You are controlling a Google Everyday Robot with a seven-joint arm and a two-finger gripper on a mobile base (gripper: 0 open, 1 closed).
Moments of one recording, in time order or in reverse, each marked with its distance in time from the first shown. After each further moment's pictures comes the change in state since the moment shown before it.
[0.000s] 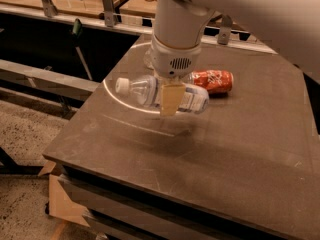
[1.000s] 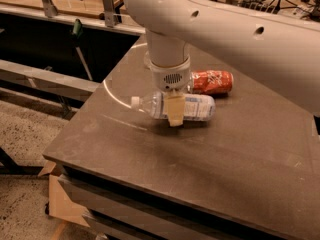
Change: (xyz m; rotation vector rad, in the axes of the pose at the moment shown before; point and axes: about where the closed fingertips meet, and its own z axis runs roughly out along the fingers) arm 0.043 -0.018 0.061 -0.109 0.240 0.099
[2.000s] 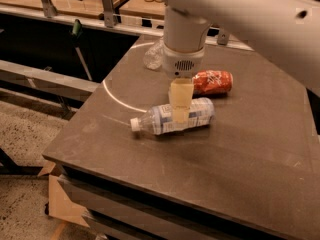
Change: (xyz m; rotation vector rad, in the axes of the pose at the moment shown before) arm 0.004 -0.004 -0.029 0.026 -0.163 0.063
